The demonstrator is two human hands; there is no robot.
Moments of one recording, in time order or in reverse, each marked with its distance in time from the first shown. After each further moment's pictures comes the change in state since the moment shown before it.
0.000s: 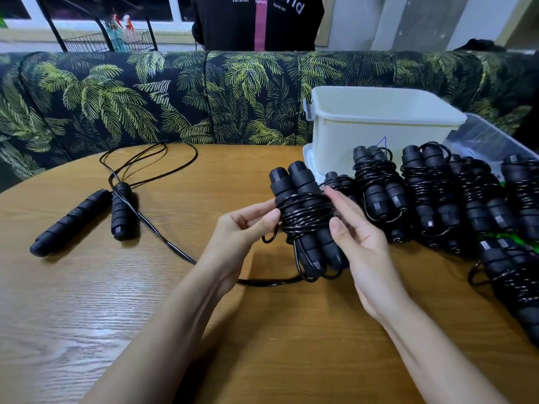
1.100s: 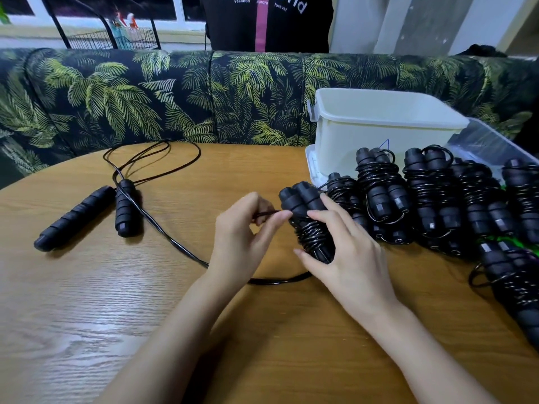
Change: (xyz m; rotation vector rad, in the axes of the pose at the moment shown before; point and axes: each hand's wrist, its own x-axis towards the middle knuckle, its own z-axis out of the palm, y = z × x) left_hand -0.001 -0.004 0.000 0.714 0.242 0.739; right_hand -0.005 0.012 0.010 -1.070 0.104 -0.375
